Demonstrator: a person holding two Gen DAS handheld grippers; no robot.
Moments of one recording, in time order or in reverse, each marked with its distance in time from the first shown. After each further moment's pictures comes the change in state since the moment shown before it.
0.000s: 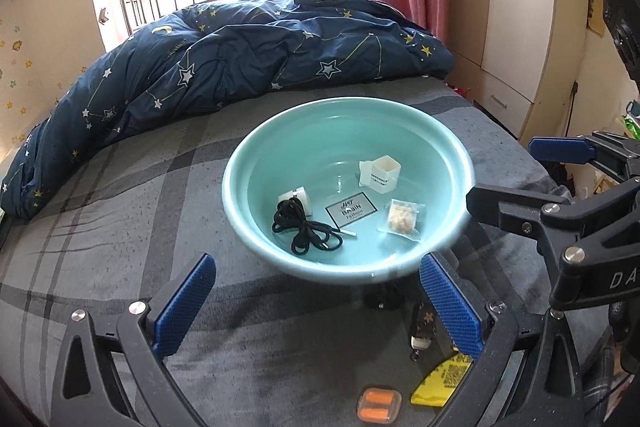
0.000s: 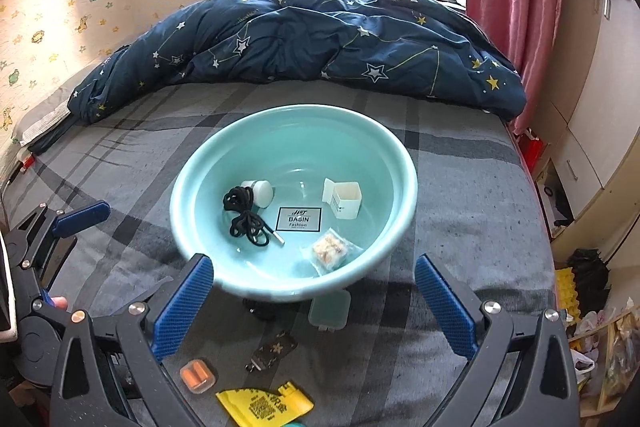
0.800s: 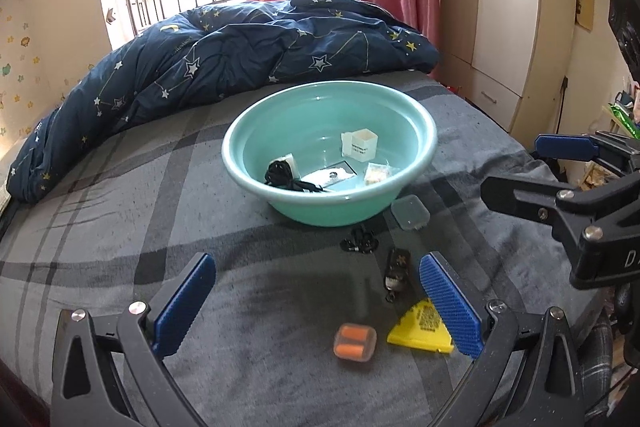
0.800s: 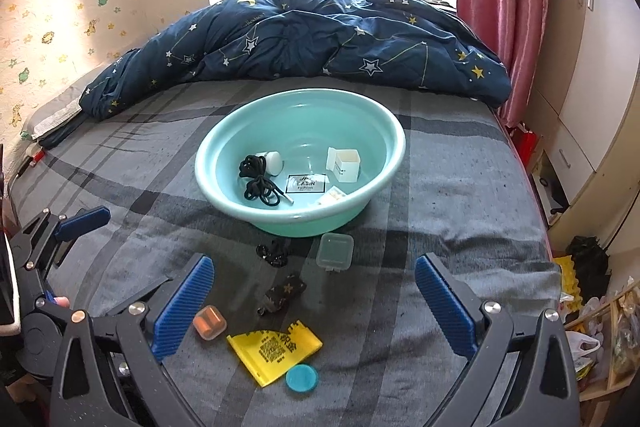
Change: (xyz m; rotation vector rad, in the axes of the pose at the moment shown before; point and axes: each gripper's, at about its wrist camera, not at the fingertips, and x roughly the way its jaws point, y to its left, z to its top) left arm -0.044 -0.020 -0.053 -0.004 -0.020 0.000; right arm -0.049 0.006 -0.060 0.012 -0.034 0.003
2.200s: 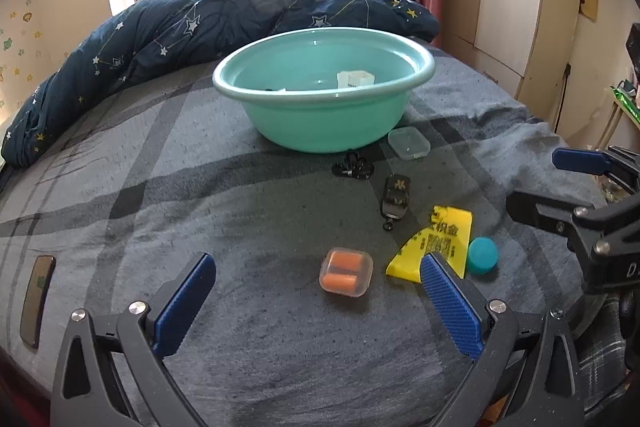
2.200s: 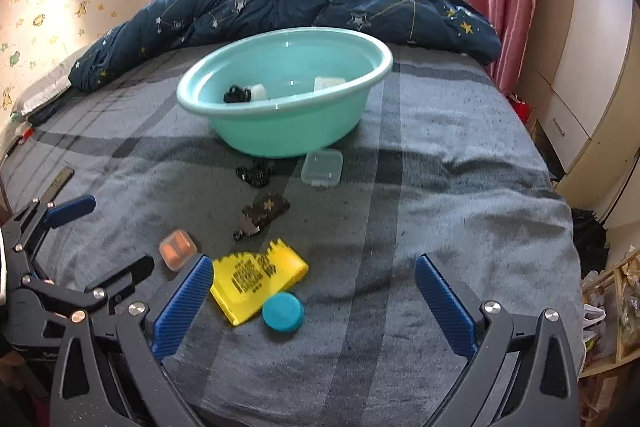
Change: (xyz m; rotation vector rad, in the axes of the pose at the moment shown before) left arm 0.024 -0.009 -0.069 -0.032 0.059 -0.006; right arm 0.025 -0.007 -0.082 0.009 0.072 -0.034
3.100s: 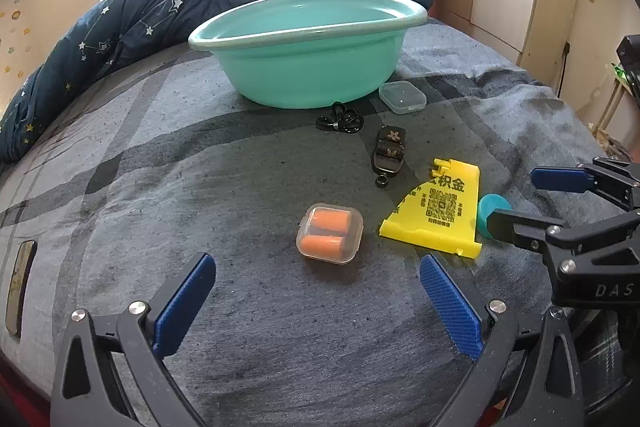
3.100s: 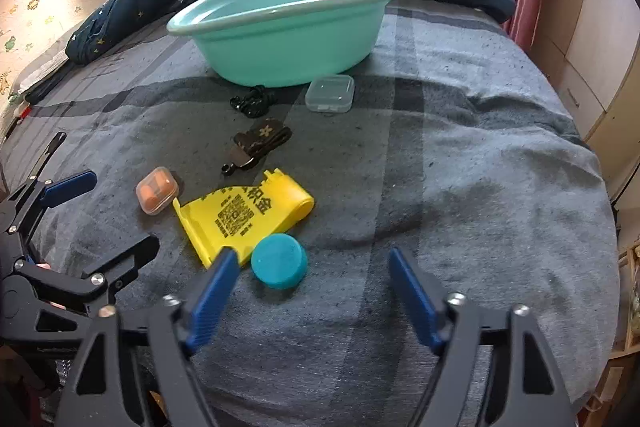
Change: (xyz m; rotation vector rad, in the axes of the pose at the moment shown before) left arm 0.028 -0.013 -0.023 0.032 0.066 -0.009; right arm 0.041 -0.001 -0.036 0.003 0.121 0.037
